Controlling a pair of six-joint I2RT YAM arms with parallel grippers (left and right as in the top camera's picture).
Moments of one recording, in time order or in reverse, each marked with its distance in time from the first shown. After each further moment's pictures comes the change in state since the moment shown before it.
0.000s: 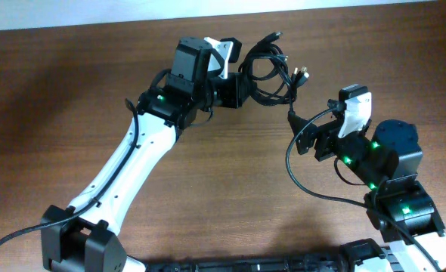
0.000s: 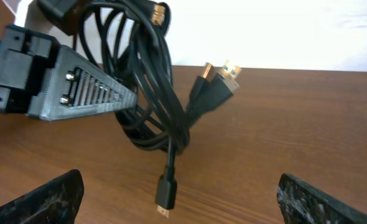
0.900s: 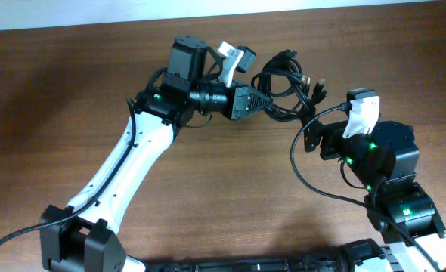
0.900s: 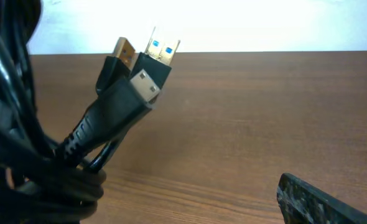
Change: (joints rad) left arm 0.018 0.000 0.000 -0.014 0.440 0.182; right arm 0.000 -0.006 0.000 -0.082 0.201 -0.015
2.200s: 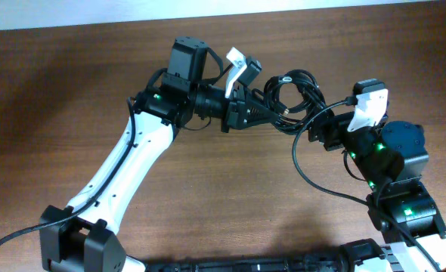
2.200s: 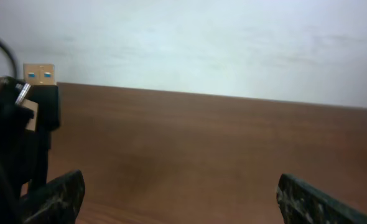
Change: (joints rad) left arm 0.002 -0.001 0.000 -0.014 0.293 0.288; right arm -0.008 -0.003 0.004 0.156 -0.029 -0.081
